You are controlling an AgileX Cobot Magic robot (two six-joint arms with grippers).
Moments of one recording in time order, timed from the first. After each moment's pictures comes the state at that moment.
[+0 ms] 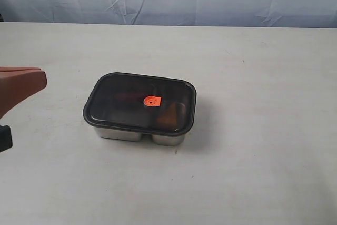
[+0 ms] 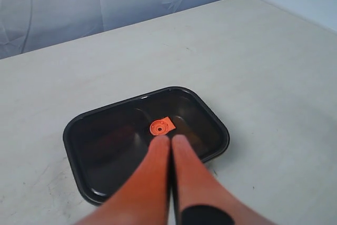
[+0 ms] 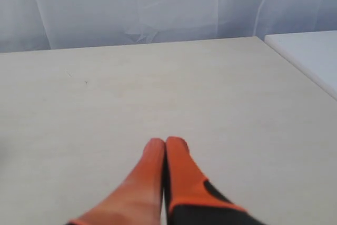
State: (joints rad) left arm -0.40 0.62 -0.49 -0.79 0.43 0.72; right arm -0.02 0.01 -0.01 0.02 0.34 0.00
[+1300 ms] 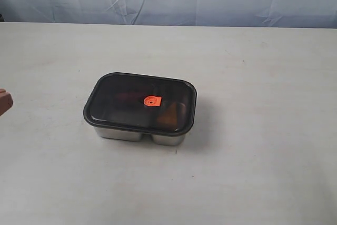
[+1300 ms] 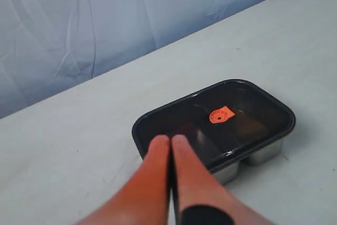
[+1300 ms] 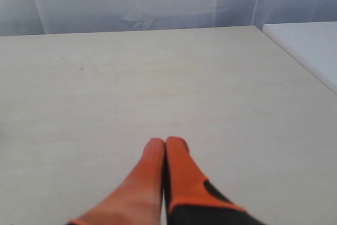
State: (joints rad) left arm -0.40 0.36 -0.29 -0.54 0.30 0.70; right arm -0.02 0.01 0.00 -0.01 0.37 0.00
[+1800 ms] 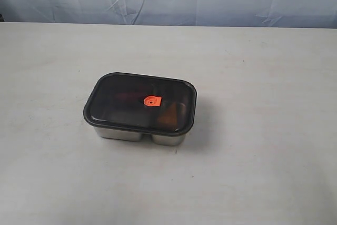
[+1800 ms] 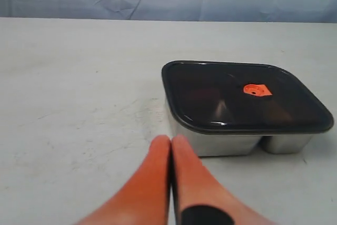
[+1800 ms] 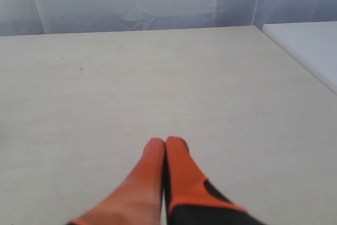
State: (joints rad) left arm -0.32 0.10 -0.04 -0.23 0.30 0.04; right arm -0.02 0.01 0.00 -0.01 0.37 0.00
